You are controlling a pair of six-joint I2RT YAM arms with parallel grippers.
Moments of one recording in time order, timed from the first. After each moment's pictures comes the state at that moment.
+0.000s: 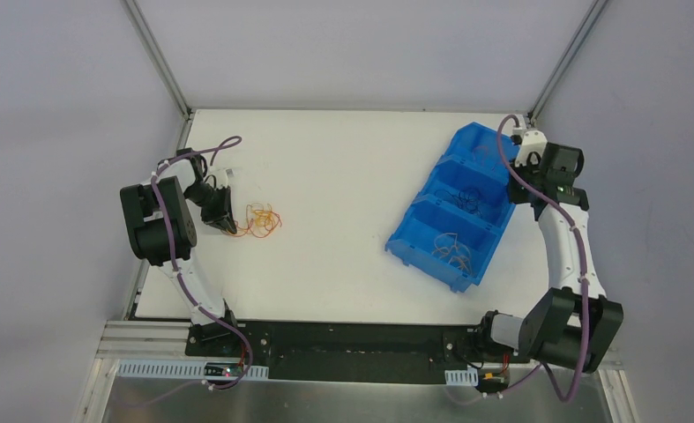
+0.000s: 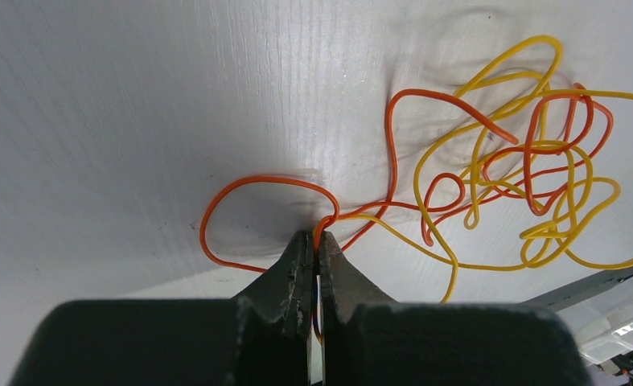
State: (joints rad) left arm 0.28 1.91 1.25 -0.89 0.34 0.23; right arm -0.24 1.23 1.04 -0.52 -0.19 -0.33
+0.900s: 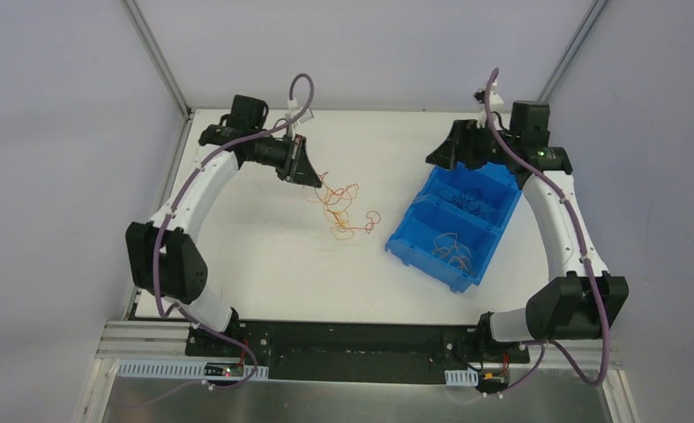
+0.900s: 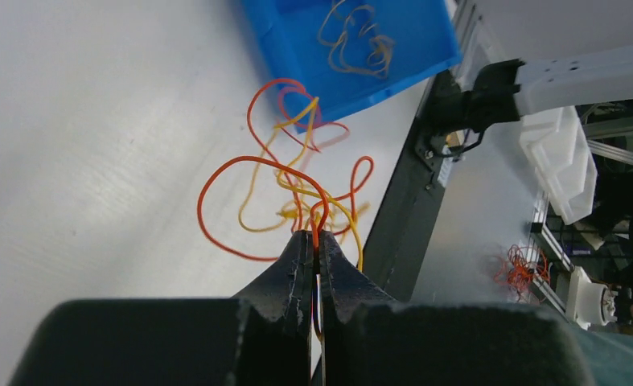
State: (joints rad) left arm -0.23 1.64 1.48 -0.83 0.96 0.11; right arm 0.02 1.39 1.40 -0.66 -0.70 0.04
